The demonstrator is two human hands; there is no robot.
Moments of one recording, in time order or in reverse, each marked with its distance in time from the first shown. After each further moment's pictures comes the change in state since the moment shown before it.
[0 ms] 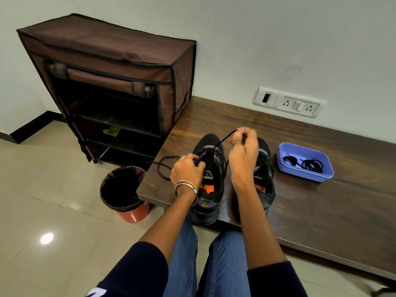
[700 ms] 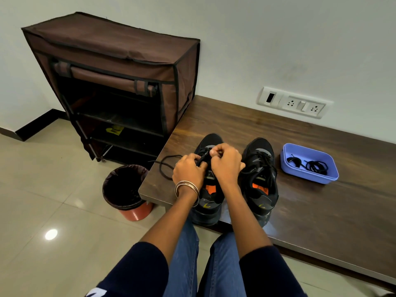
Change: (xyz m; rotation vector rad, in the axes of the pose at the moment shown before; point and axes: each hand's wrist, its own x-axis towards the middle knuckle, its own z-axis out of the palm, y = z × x) left_hand 0.001 -0.001 0.003 -0.022 -0.001 0.007; right_hand -0.004 0.041 0.025 -0.672 -0.197 0.034
